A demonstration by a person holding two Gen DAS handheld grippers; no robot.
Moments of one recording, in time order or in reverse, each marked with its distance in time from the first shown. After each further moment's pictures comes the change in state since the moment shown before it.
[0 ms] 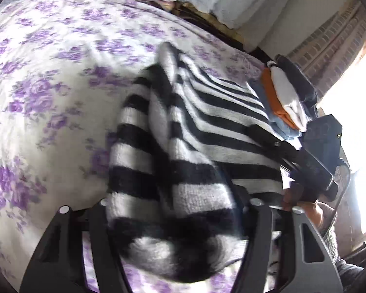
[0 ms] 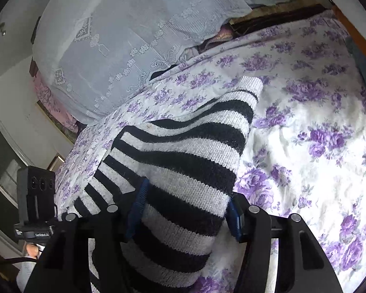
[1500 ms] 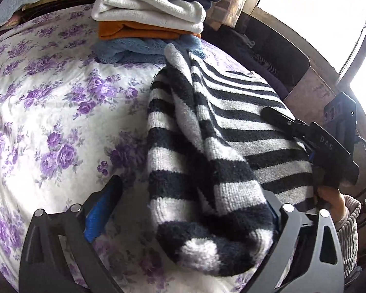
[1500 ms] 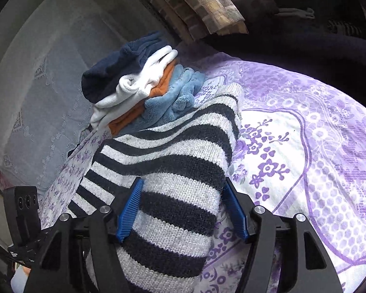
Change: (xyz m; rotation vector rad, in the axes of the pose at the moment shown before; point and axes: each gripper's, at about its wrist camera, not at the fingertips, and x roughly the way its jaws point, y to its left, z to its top) left arm 0.141 -0.291 -0.070 0.455 0.211 -0.131; right arm -0.277 -0.223 -0.083 0.358 -0.311 -0.407
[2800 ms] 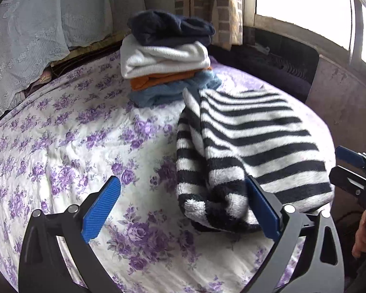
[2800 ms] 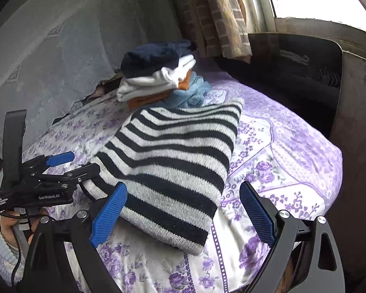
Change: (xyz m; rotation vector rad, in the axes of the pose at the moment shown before) left arm -0.040 -0.032 -0.004 0.180 -0.112 0.338; right arm -0.092 0.077 -0.068 -0.238 -0.007 -0.219
